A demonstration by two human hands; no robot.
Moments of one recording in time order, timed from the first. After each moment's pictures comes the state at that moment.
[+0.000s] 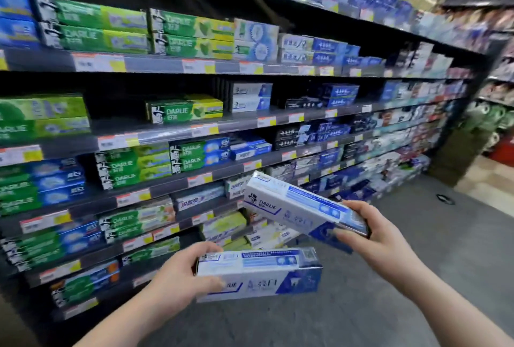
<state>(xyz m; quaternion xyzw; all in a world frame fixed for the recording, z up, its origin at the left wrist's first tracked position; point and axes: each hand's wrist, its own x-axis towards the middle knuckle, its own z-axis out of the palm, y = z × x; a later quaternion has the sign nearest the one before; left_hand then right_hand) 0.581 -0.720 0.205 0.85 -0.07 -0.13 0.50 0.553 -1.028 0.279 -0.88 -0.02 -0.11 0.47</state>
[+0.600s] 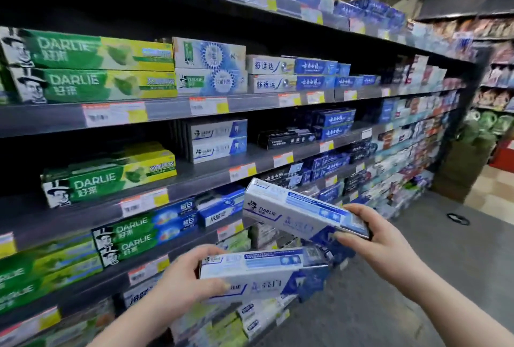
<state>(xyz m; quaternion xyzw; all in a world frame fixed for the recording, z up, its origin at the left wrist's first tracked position) 0.853 -0.820 0.235 0.84 -0.09 -0.10 0.52 0.810 -1.123 0.287 -0.86 0.00 -0.14 0.49</state>
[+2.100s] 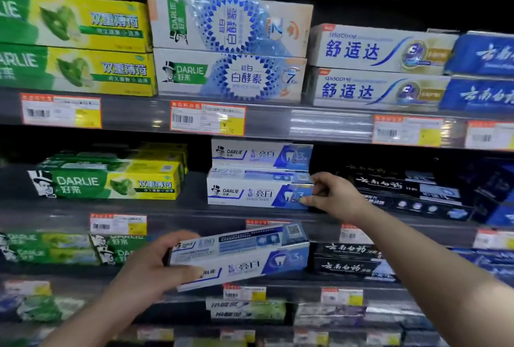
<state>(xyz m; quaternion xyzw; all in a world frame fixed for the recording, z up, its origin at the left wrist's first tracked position) 1.018 -0.885 0.246 0.78 0.18 0.11 0.59 1.267 -1.104 0.280 -0.87 -0.30 0.07 0.39</state>
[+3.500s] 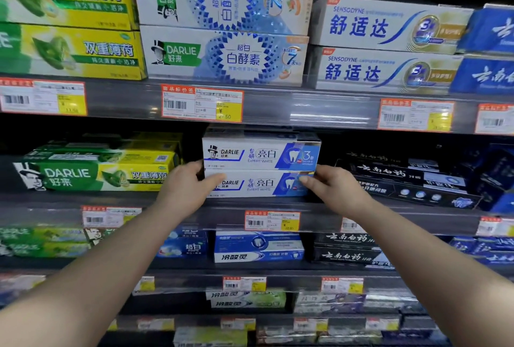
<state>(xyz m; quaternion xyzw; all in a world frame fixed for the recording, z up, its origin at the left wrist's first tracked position) 1.119 -0.874 0.281 0.88 0.24 0.21 0.35 1.255 -1.101 0.277 -0.87 -0.32 0.02 0.38</state>
